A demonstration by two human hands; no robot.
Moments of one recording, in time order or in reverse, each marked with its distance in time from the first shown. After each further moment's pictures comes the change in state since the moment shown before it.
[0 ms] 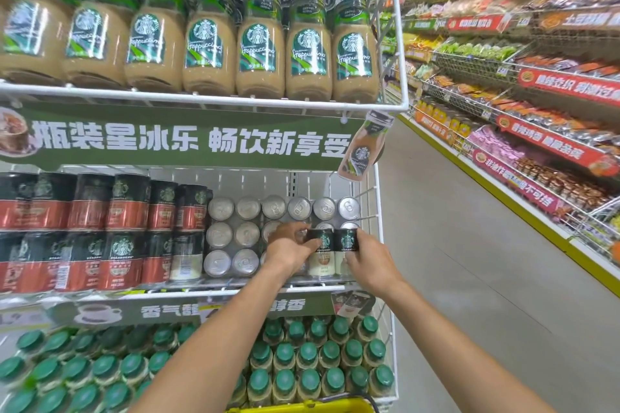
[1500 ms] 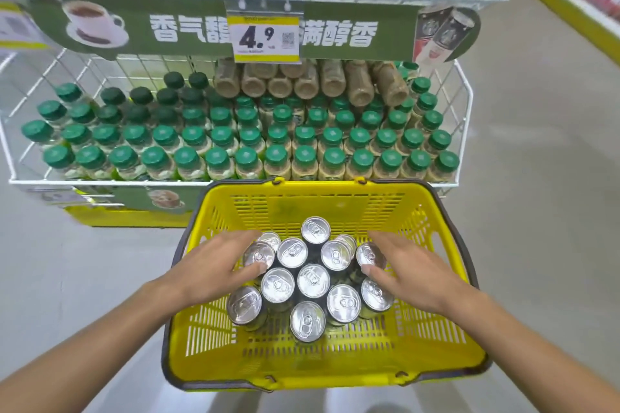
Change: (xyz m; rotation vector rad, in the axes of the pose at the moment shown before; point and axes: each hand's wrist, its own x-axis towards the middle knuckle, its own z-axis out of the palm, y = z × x) left_hand -0.252 -0.361 -0.022 0.756 -0.495 0.108; right_hand -0.240 0.168 0.246 -0.359 -0.505 -0.221
